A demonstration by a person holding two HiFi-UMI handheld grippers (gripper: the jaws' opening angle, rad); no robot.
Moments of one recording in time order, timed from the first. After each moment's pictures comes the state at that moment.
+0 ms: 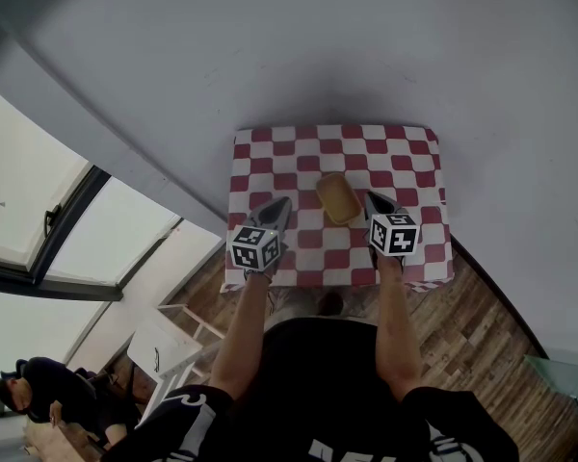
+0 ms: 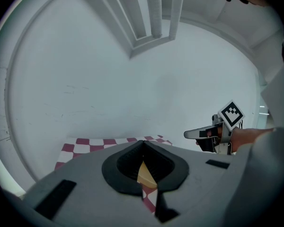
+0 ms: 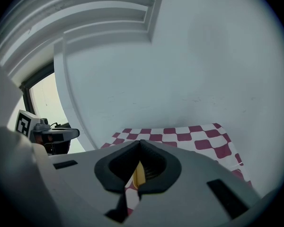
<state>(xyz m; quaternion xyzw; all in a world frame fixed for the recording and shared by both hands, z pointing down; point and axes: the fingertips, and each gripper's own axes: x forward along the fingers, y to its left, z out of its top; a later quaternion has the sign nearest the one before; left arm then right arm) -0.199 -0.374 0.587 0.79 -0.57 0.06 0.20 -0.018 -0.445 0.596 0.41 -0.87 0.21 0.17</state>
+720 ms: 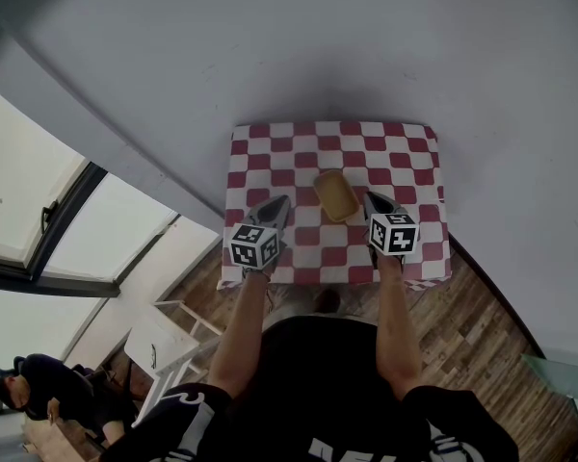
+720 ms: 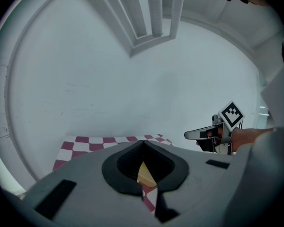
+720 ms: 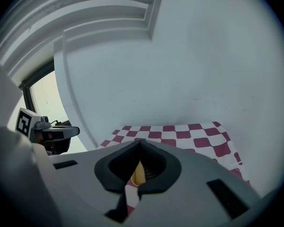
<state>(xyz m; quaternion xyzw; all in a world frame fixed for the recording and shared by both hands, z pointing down) -0.195 -0.374 0.593 0.79 -0.57 0.06 0.20 -0.012 -0.443 0.605 0.40 -0.87 0.21 0.18</state>
